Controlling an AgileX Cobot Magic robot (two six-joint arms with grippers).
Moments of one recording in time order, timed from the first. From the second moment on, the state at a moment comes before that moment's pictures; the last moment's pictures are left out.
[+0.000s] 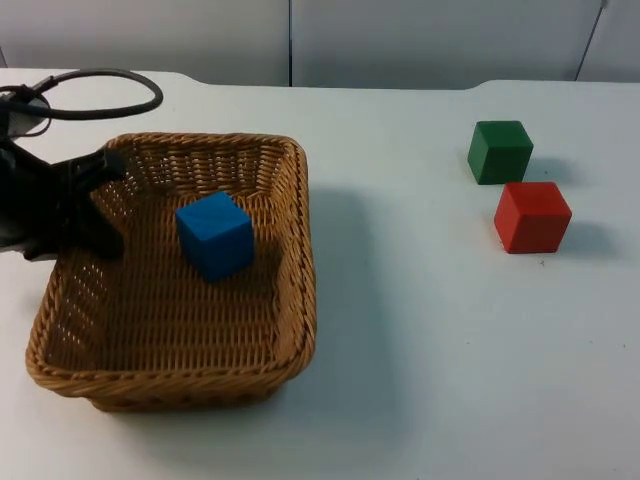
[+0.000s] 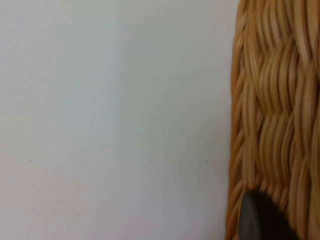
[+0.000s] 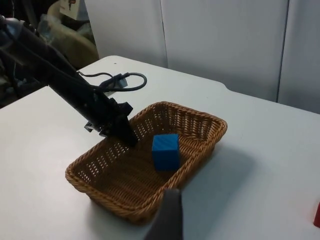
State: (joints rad) right arm 0.98 0.23 -0.48 -0.44 0.66 0.47; left arm 0.02 2.07 -1.01 -1.24 0.57 0.94
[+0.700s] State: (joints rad) right arm 0.98 0.23 -0.48 -0.44 0.66 0.47; left arm 0.03 2.09 -1.01 -1.25 0.56 1.00
